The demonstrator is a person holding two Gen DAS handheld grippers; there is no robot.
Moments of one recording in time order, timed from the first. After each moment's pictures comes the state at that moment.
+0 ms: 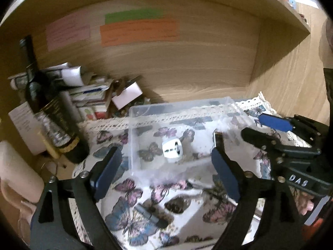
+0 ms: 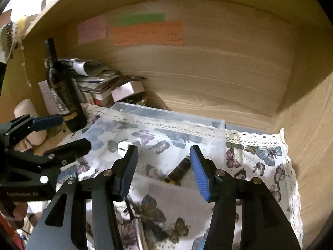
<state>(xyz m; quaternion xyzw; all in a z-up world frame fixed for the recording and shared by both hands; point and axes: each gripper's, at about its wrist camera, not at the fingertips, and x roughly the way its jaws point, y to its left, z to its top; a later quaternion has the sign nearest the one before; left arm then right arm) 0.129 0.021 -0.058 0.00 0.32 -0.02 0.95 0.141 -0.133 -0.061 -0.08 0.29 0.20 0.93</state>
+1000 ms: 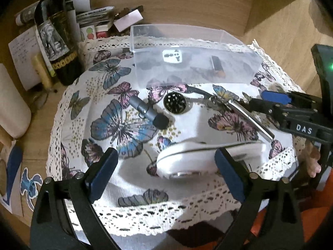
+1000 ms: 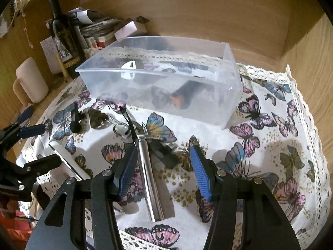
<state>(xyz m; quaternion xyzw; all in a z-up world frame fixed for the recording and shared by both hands) 0.048 0.030 -0.153 -0.01 0.43 -0.05 0.90 0.101 -0.151 -0.137 -0.08 0.41 0.20 0.89</state>
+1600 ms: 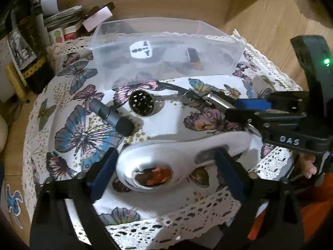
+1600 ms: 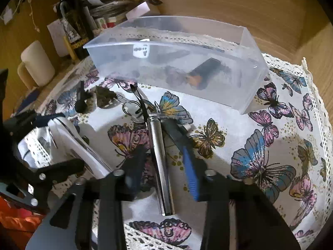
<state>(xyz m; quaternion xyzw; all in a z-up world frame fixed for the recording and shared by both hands) 0.069 0.004 -0.170 -0.01 0.43 -0.12 0.90 0.101 -0.141 -0.160 -0.10 0.44 0.23 0.86</state>
